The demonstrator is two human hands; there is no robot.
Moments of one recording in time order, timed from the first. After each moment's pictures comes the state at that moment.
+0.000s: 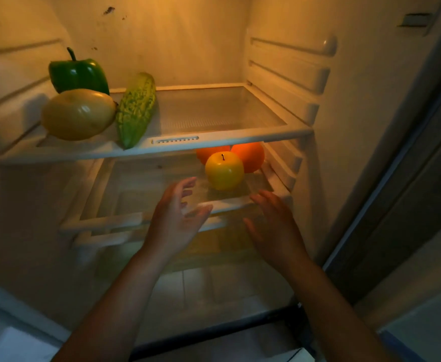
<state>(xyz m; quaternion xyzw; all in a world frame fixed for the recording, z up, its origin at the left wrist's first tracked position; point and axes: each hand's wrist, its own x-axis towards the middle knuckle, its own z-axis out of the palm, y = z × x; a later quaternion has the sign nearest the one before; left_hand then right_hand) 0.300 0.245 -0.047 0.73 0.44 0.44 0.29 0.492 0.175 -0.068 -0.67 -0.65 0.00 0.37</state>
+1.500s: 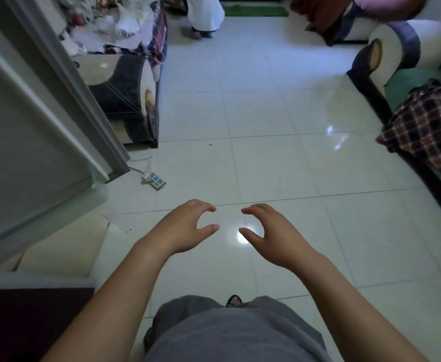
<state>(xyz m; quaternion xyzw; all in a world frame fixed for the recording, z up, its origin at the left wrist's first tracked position) 0.488 -0.442 -0.176 0.91 -0.22 -0.24 0.25 0.411 -0.638 -0.162 -0.95 0.03 0.12 0.29</state>
